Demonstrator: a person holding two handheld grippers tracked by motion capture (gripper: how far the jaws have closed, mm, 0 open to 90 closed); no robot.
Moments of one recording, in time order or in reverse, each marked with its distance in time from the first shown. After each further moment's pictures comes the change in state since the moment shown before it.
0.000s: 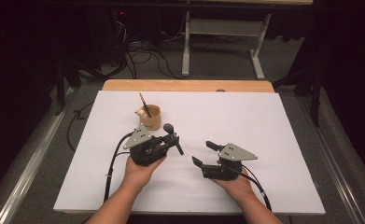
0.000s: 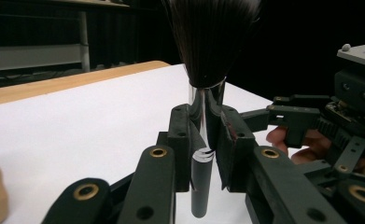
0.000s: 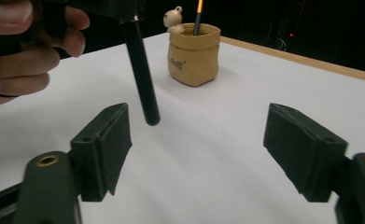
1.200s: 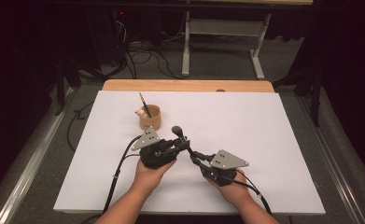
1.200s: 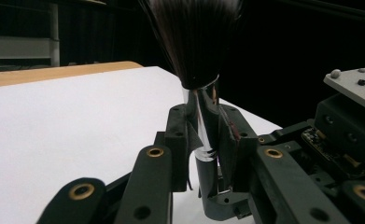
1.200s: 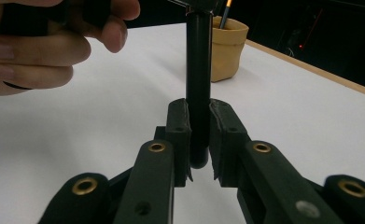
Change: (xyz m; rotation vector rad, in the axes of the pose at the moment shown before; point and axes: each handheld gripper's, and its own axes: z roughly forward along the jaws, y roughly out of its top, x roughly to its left) left arm -0.017 -0.007 0.021 -0.027 -0.103 -0.076; right arm 0.019 -0.005 0.006 0.027 0.024 -0.147
